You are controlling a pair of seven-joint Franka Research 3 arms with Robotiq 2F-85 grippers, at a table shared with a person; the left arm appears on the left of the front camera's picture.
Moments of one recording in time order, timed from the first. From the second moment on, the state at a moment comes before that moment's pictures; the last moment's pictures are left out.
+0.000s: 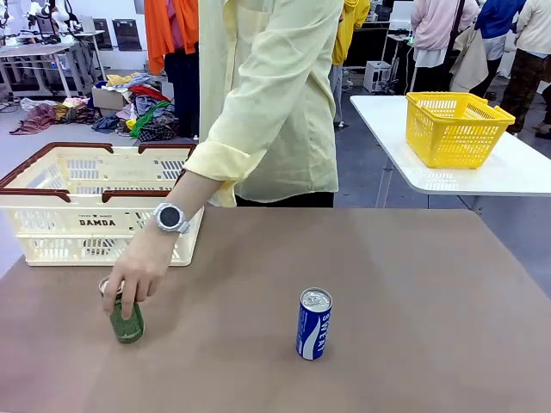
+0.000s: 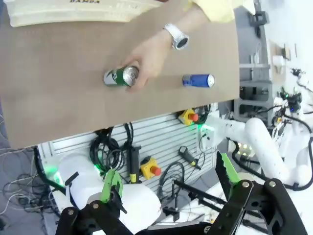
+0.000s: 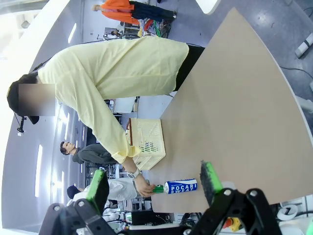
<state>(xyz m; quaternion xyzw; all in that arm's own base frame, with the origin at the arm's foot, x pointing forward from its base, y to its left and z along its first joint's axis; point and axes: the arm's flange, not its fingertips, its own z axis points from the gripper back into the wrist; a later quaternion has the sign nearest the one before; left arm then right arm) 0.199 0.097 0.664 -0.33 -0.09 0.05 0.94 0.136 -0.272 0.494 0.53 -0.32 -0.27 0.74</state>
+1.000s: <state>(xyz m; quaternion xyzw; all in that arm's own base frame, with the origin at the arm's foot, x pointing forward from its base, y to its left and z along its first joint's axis) 0.278 -0.079 0.628 -0.34 -0.05 0.09 0.93 0.136 -0.272 0.494 0.53 -0.32 -0.27 0.74</state>
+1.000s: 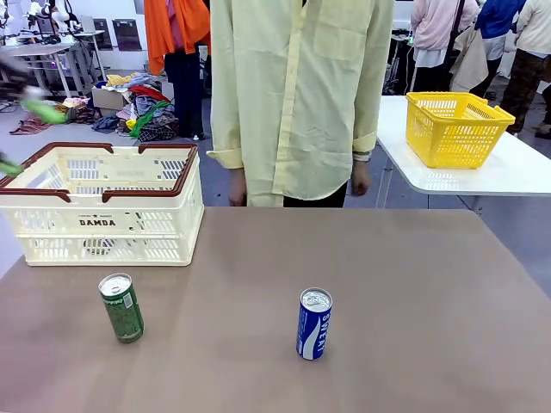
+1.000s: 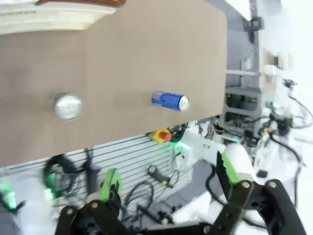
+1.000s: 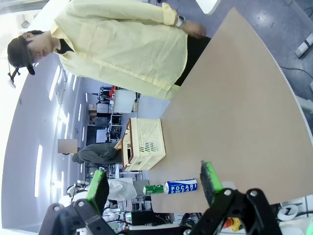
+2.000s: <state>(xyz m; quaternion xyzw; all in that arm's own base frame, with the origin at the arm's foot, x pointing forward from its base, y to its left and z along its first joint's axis) 0.320 -0.450 0.442 -0.11 -0.01 0.06 0.99 0.136 -0.272 0.494 0.53 -0.32 -0.27 0.74</state>
